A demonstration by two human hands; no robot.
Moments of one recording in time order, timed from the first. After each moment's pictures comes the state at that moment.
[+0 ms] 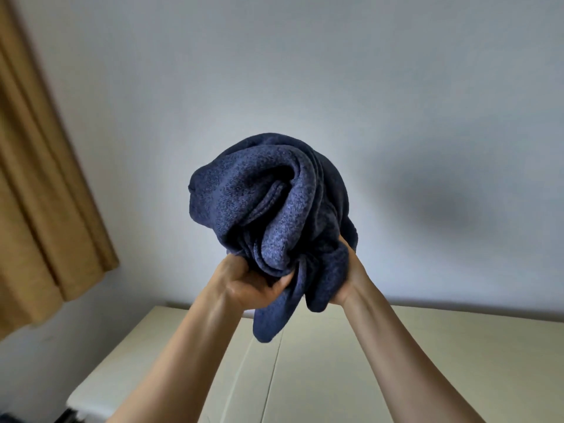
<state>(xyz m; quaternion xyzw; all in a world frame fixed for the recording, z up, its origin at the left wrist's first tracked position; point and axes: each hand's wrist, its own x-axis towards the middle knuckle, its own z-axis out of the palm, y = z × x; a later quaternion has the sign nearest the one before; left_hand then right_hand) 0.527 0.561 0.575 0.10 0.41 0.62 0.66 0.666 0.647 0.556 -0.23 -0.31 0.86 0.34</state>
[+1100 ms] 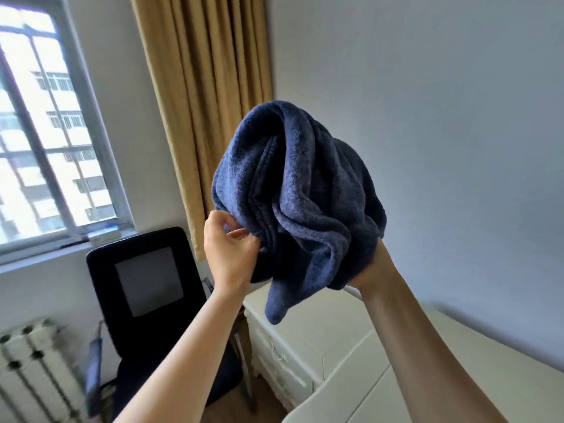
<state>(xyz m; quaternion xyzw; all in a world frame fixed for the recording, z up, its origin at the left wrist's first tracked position) 0.502 0.337 0.573 0.14 0.68 0.67 -0.25 0.586 0.501 0.592 -0.12 -0.37 0.92 0.07</state>
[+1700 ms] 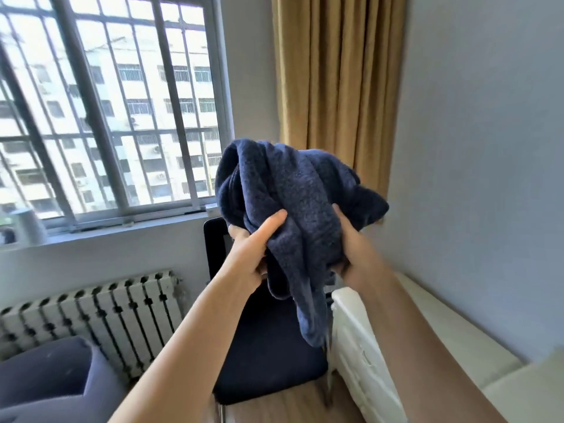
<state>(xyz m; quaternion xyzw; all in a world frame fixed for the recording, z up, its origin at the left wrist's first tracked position) 0.450 0.123 0.579 -0.01 0.58 0.81 0.03 0.442 0.282 0.567 -0.06 -0.54 0.84 0.03</state>
